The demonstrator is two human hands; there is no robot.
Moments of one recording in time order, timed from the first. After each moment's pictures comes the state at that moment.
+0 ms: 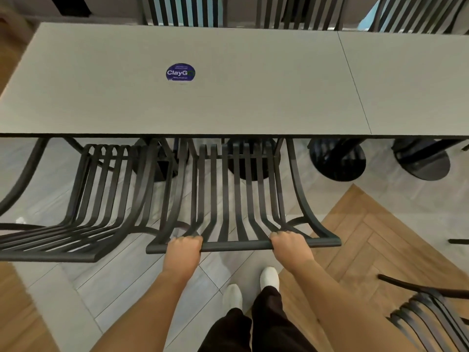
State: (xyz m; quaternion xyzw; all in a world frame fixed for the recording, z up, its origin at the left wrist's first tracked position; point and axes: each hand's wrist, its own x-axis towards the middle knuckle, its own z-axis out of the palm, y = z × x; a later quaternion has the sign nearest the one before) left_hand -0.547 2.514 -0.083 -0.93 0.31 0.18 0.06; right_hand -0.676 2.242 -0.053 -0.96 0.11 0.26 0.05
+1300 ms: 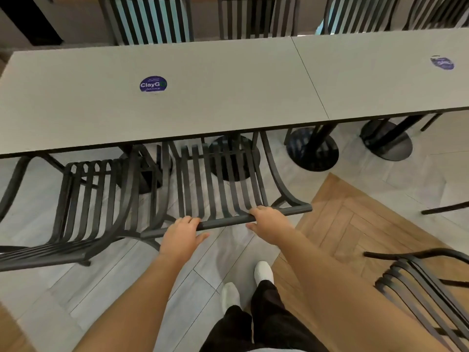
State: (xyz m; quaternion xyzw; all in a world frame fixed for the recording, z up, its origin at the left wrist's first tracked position) left_hand -0.570 2.485 -0.031 -0.92 0.34 0.19 -0.06; right_hand -0.691 2.246 -0.003 -0.93 0.19 0.22 0.23
